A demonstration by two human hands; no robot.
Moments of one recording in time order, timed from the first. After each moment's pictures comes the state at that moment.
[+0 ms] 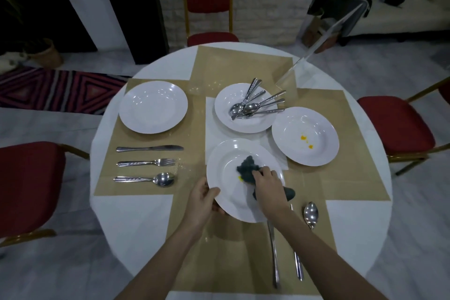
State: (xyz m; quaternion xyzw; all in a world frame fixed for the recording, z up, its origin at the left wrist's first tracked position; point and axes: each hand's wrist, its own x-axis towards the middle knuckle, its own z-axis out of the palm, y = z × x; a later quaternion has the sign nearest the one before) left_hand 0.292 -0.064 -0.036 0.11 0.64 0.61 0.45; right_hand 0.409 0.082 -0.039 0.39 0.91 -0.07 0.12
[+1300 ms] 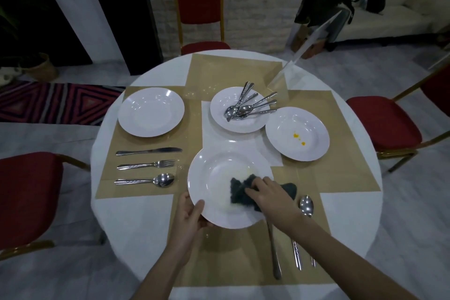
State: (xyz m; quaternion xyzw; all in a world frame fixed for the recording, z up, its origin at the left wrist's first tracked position) left_hand 0.306 -0.123 -0.035 0.09 0.63 0.64 0.43; right_hand 0.453 0.059 -0.009 0.17 0.98 -0.03 0.09
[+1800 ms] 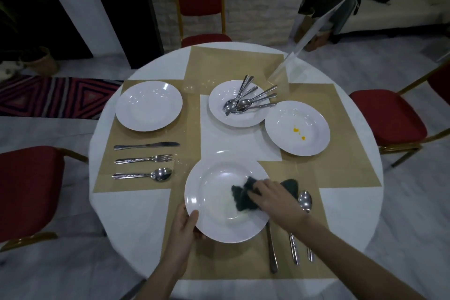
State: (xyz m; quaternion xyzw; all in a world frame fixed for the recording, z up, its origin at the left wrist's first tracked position) left_hand 0.325 -0.143 -0.060 0.05 0.65 0.62 0.44; right_hand 0.473 0.064 -0.014 0.11 0.99 0.02 0.08
